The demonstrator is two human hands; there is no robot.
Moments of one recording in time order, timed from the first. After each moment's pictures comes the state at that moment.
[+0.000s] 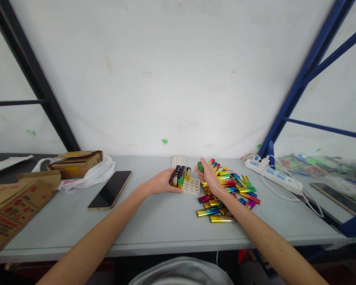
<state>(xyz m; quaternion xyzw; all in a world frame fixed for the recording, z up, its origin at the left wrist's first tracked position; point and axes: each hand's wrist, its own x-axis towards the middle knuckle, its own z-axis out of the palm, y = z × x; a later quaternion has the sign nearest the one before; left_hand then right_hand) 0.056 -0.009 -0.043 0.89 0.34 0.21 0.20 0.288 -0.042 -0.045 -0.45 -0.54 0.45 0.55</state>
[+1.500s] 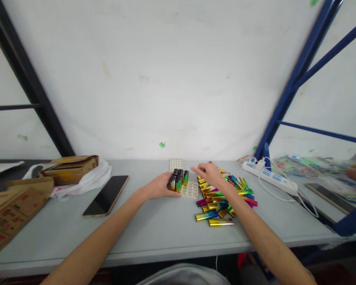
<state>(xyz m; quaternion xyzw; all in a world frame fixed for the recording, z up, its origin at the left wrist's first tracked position) 0.055 -0.011 -0.043 0.89 0.34 0.21 0.20 0.324 -0.031 -0.021 -0.53 -0.80 0.01 0.27</state>
